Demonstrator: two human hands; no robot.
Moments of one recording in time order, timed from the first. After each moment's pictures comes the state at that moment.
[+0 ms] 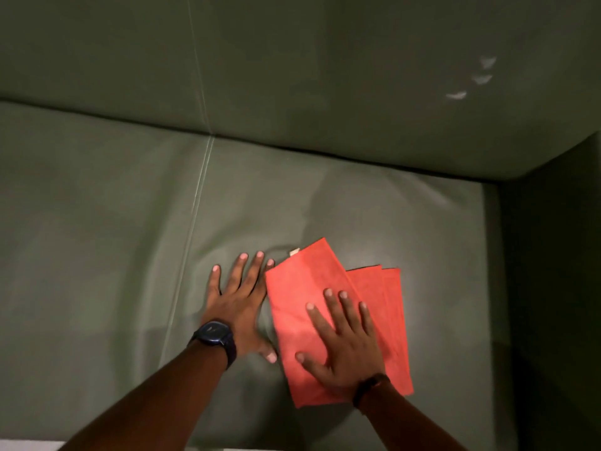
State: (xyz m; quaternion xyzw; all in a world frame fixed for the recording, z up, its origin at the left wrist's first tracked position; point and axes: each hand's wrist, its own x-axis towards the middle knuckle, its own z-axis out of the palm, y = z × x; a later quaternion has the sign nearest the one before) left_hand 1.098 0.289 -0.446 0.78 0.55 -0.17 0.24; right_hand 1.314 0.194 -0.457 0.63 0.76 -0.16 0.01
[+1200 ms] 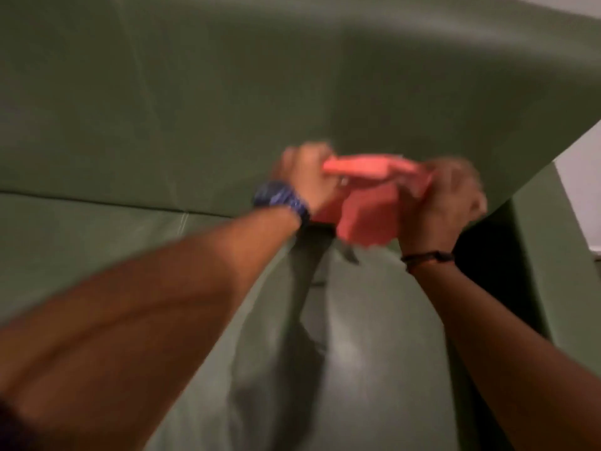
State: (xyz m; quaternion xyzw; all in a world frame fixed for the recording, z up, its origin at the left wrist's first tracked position) left_hand 1.267 0.513 -0.242 0.73 0.57 0.29 0.25; right_hand 1.444 0.447 -0.264 0.76 0.55 0.11 -0.34
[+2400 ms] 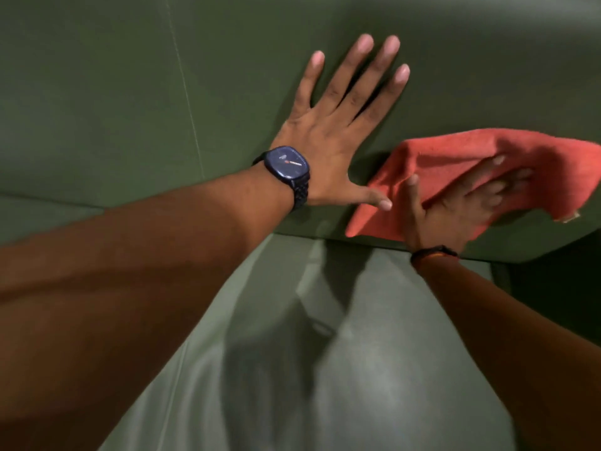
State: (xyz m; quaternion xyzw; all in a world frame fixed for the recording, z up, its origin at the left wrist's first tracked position) left_hand 1.214 0.582 -0.242 0.88 0.40 0.22 -0.11; right_hand 1.410 0.519 -0.331 0.81 0.48 0.14 -0.30
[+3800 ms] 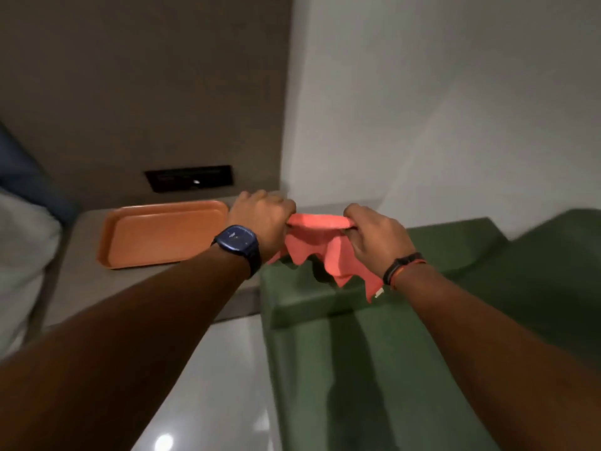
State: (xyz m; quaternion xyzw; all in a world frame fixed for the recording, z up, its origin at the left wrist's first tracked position) left_hand 0.386 0.224 -0.092 0.41 0.91 0.05 -0.10; right_hand 0.491 0.408 -0.095 0.03 0.98 -0.10 -0.15
